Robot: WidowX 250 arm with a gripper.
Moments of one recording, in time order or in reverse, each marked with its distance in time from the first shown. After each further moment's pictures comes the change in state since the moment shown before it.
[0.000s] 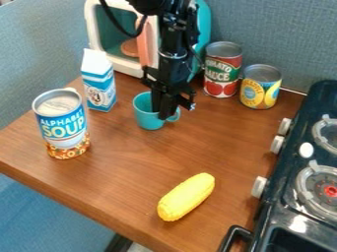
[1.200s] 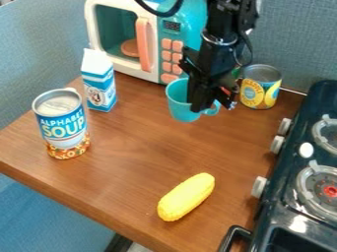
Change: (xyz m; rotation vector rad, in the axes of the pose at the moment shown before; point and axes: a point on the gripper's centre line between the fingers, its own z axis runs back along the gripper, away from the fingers) arm -0.015 -0.070 0.059 0.094 -0.087 -0.217
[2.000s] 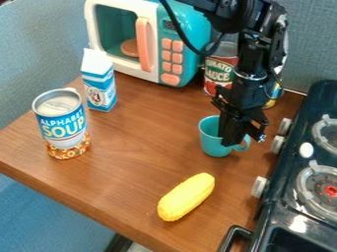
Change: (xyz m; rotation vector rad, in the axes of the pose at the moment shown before) arm 0.030 -0.043 -0.043 -0.166 0.082 -0.127
